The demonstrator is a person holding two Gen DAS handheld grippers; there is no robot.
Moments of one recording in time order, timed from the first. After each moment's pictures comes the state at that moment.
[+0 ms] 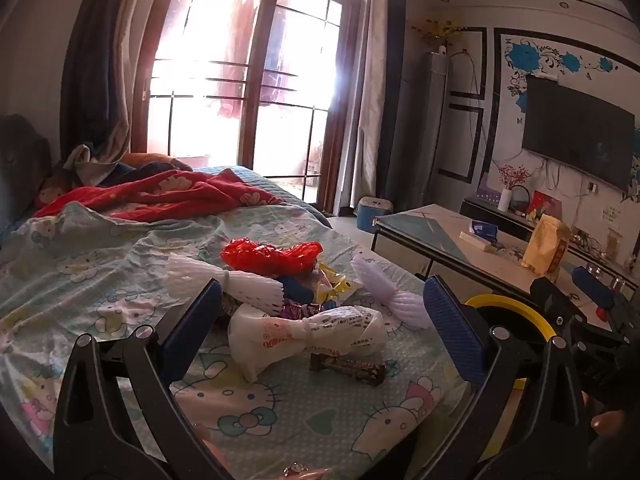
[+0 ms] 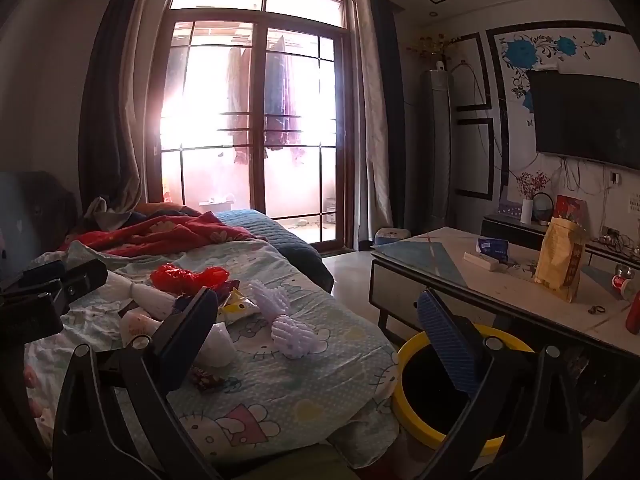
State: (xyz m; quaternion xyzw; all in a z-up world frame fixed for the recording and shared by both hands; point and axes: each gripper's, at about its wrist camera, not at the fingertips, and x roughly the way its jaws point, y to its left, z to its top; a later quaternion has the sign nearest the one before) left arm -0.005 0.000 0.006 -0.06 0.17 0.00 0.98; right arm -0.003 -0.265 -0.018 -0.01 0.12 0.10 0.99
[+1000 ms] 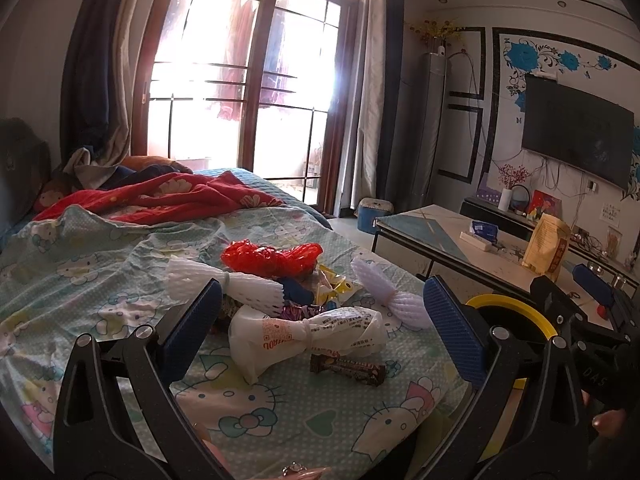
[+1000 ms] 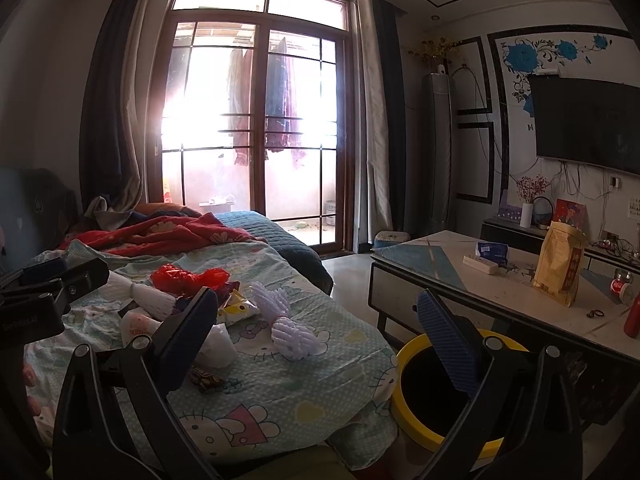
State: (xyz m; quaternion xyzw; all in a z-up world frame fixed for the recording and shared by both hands) left arm -0.005 -0.001 0.007 -0.06 0.17 0.00 0.98; right arm -0.005 -0.264 -0.014 -0.01 0.12 0.10 0.99
